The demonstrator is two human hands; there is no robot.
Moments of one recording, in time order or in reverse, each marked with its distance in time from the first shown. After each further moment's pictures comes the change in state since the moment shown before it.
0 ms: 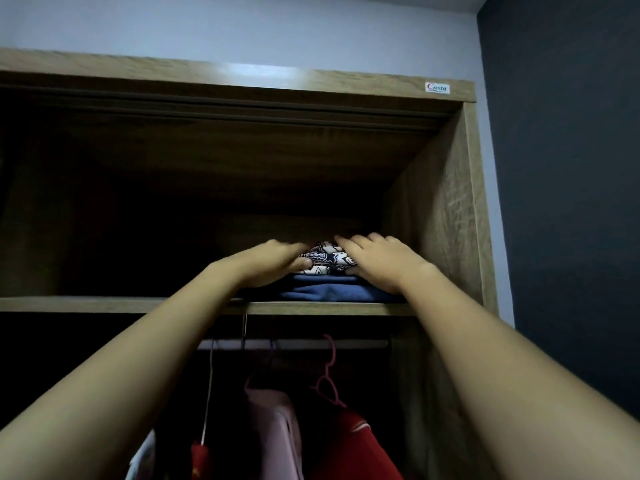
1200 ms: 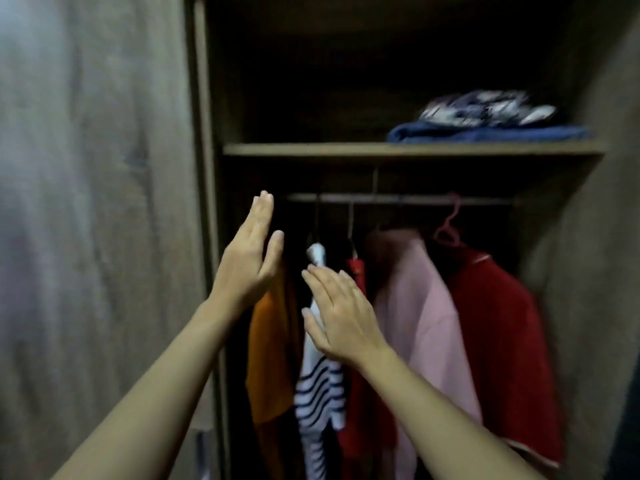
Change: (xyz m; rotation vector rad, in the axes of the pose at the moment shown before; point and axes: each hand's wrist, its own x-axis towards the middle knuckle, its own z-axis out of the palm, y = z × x) left_hand -0.361 -0.010 0.056 -0.181 0.556 -0.390; right_hand -0.143 -0.387 0.032 0.736 0.460 -0.090
